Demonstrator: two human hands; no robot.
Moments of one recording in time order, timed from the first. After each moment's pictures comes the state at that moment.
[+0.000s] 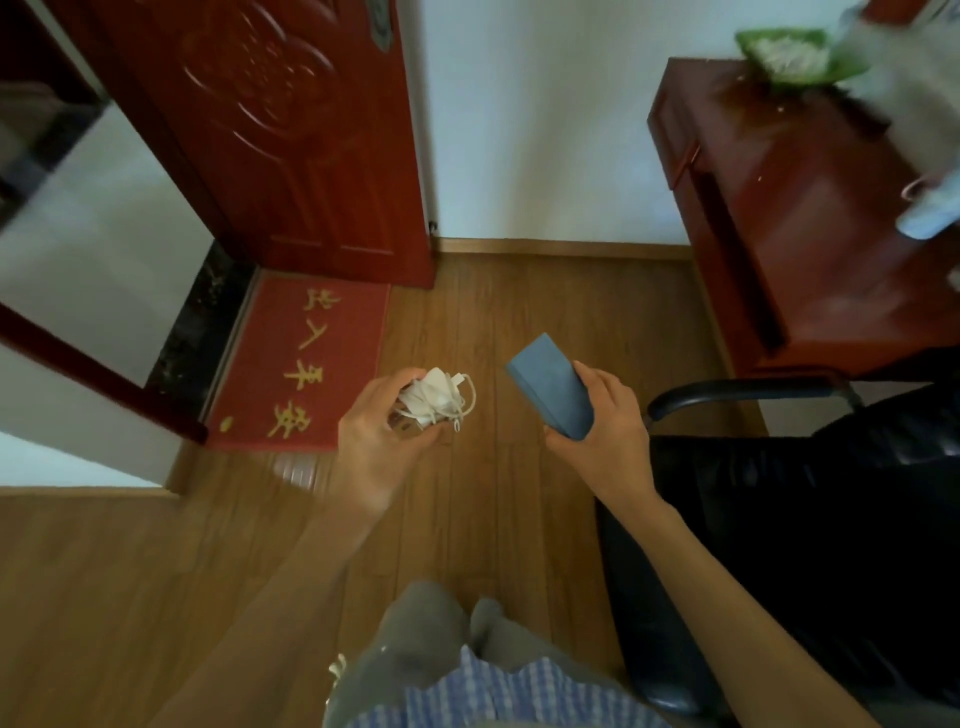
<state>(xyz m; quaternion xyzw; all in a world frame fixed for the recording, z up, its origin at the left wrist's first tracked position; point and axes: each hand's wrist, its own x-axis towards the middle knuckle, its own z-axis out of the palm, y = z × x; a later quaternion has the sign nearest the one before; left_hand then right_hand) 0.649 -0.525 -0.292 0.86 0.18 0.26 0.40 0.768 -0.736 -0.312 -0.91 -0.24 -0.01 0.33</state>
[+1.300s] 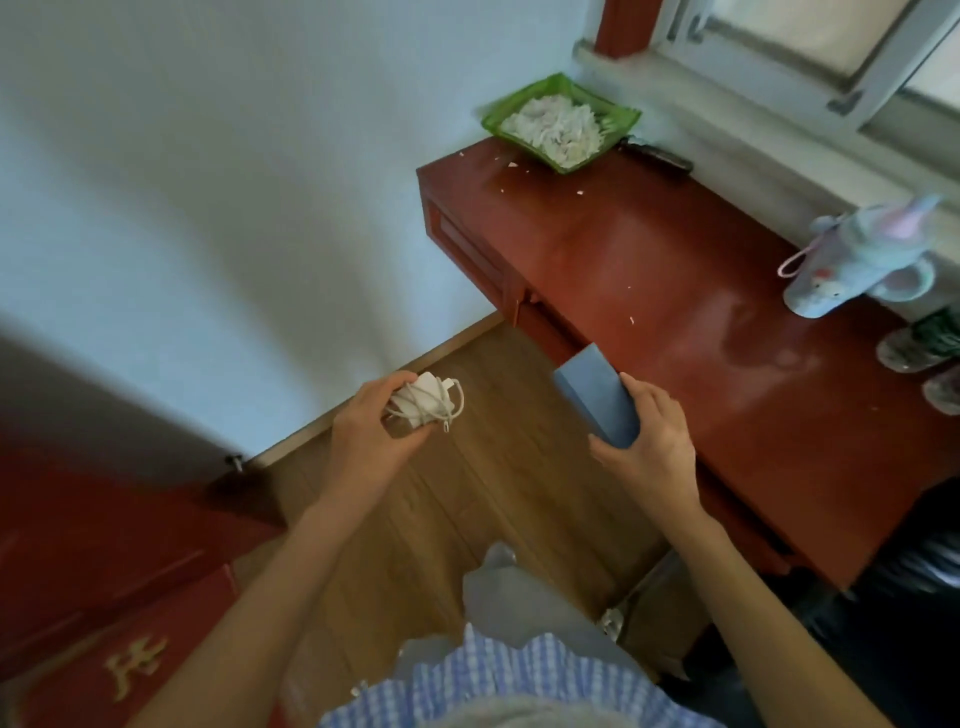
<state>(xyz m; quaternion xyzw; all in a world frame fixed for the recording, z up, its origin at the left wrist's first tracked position) 1.393 -0.420 -0.312 0.90 -0.06 0.05 0.44 1.336 -0.711 -0.332 -0.95 0.11 -0.12 0.27</state>
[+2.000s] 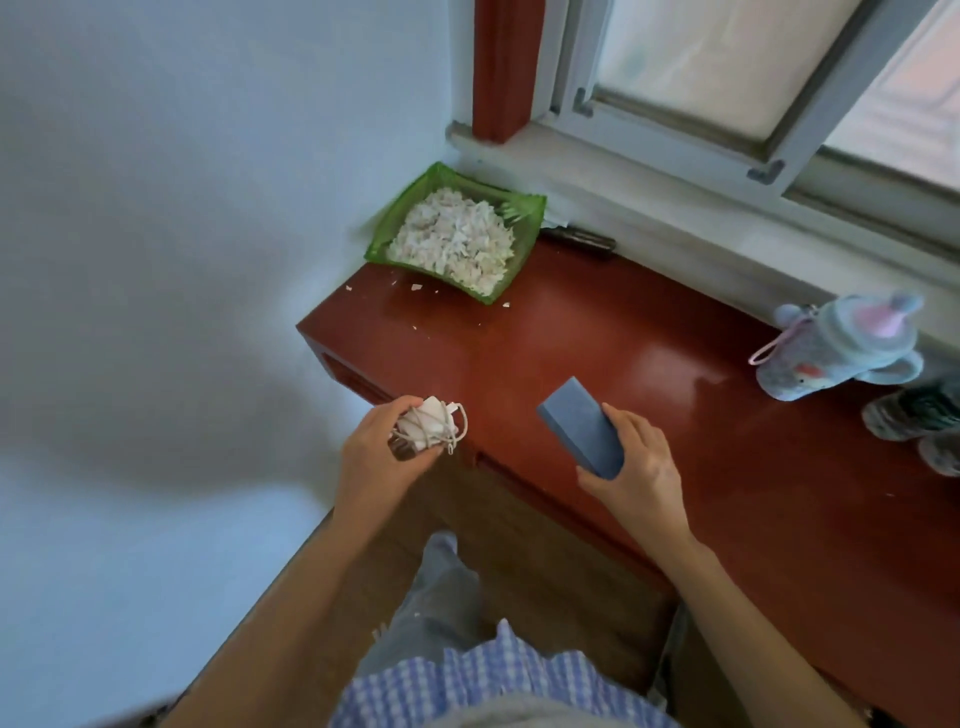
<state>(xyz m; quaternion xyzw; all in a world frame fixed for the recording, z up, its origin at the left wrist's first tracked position) 1.728 -0.522 -0.340 0.87 -0.23 -0.03 0.44 1.571 -0.763 -0.343 -0.93 0.24 -0.15 0.22</state>
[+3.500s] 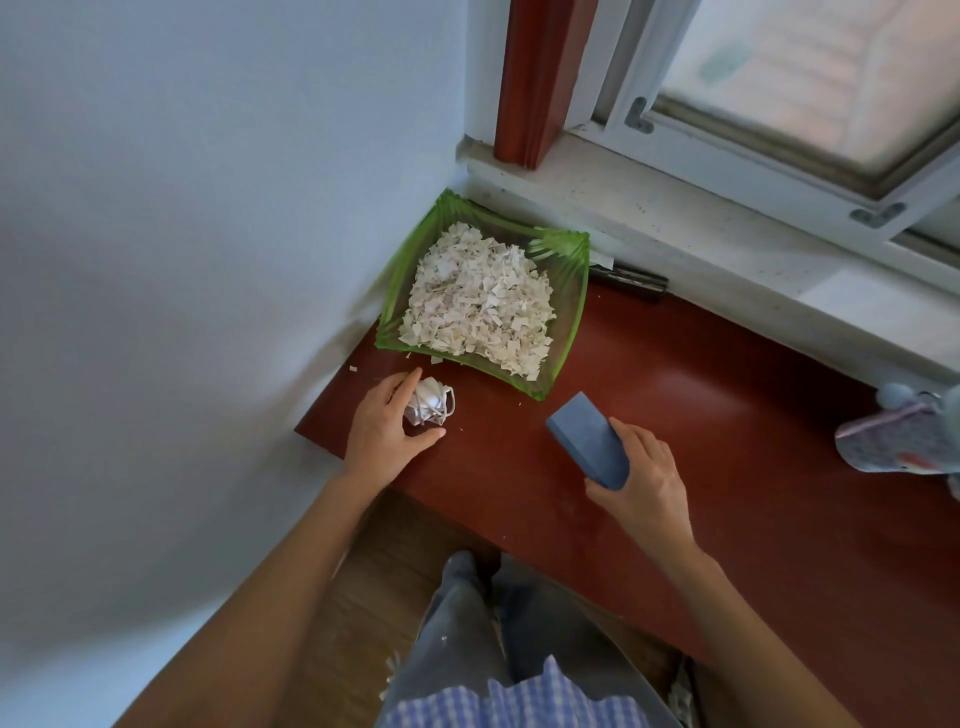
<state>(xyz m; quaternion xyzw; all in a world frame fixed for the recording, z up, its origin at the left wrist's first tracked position) 1.973 -0.570 -0.423 0.89 -0.35 -0.09 0.29 1.736 -0.786 -0.378 -0.92 0.33 -0.05 0.21</state>
